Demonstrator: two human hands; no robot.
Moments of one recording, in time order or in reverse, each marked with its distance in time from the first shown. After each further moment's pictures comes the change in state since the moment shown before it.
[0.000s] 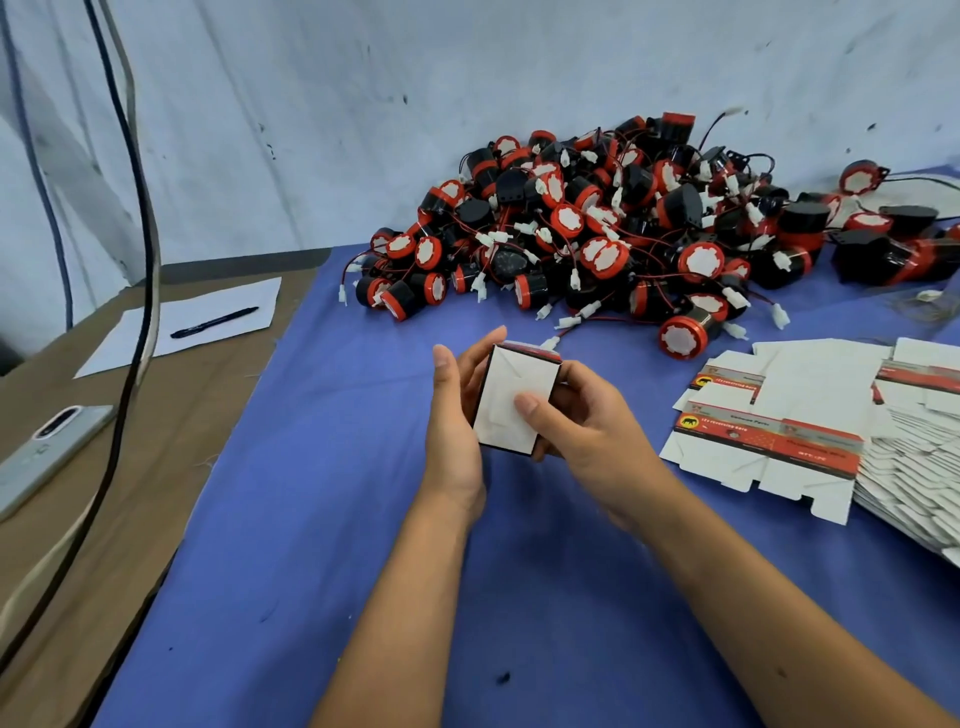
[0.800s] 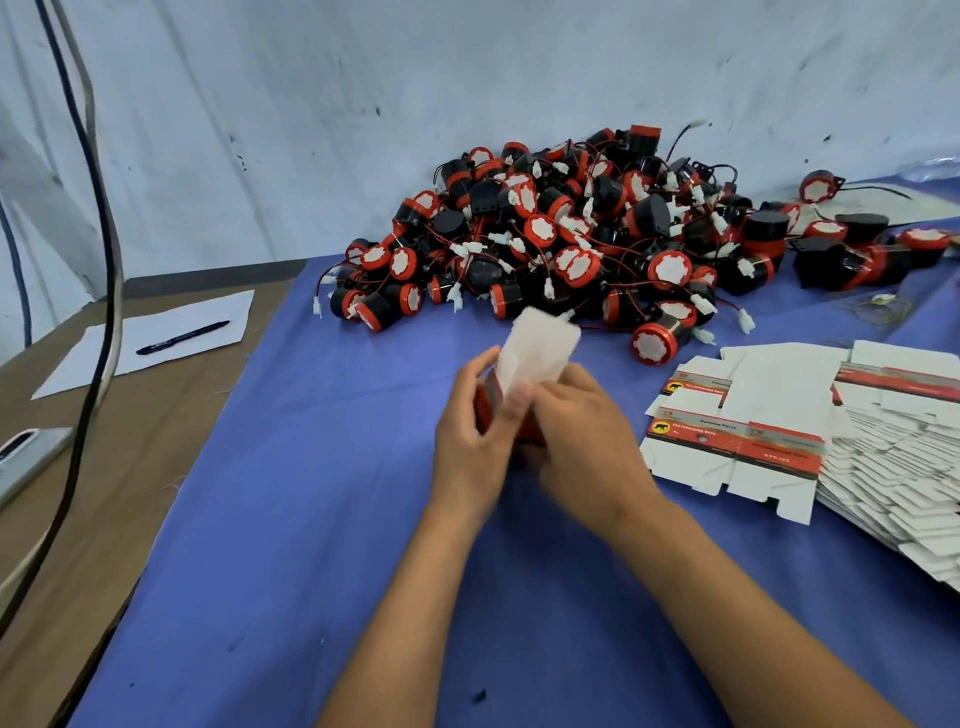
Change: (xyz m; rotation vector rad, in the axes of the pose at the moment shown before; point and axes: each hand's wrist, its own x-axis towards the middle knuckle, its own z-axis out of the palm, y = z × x) left_hand 0.005 -0.022 0.008 0.460 -0.041 0.190; right_hand 0.006 0.002 -0.023 -1.277 0.005 -0.434
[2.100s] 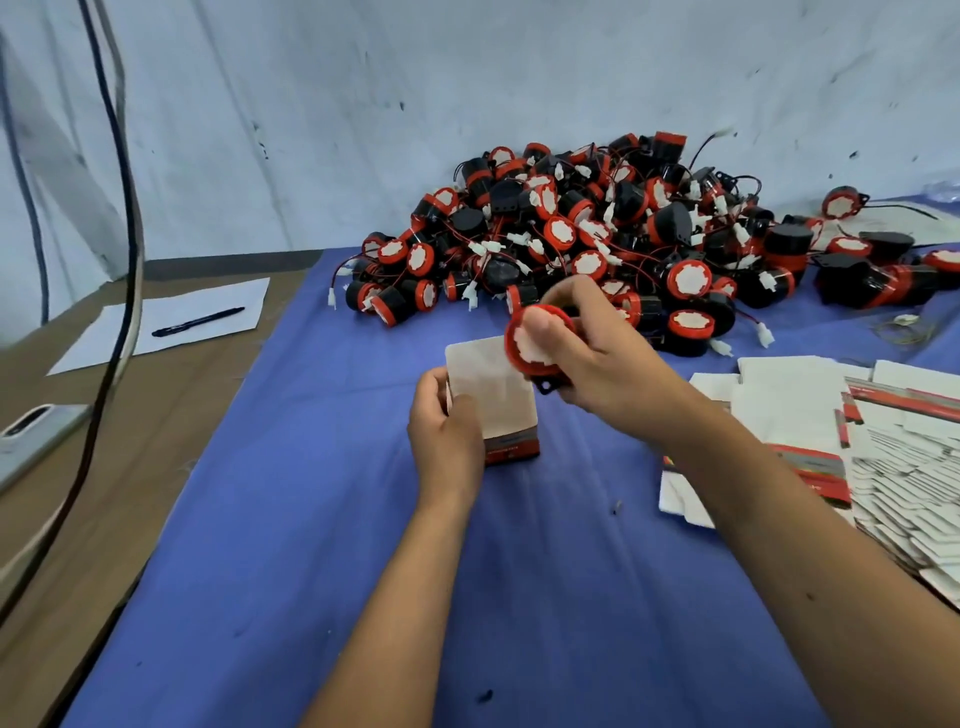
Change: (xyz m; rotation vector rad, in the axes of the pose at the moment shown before) left_hand 0.014 -0.005 -0.008 -0.122 0.363 -0.148; right_hand 0.056 0.002 -0.047 0.807 -0.151 0.221
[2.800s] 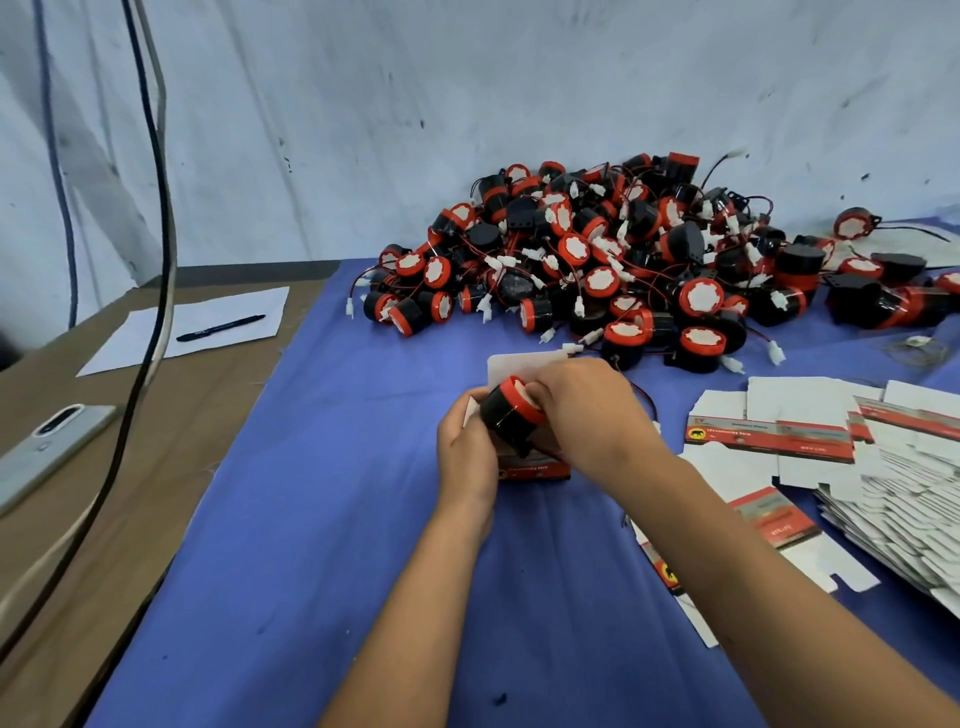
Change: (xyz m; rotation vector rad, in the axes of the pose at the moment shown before) left_hand -0.003 -0.005 -0.003 -0.078 -0.131 -0.148; right_hand 0.001 0.003 0.034 -0.989 -0.033 0.067
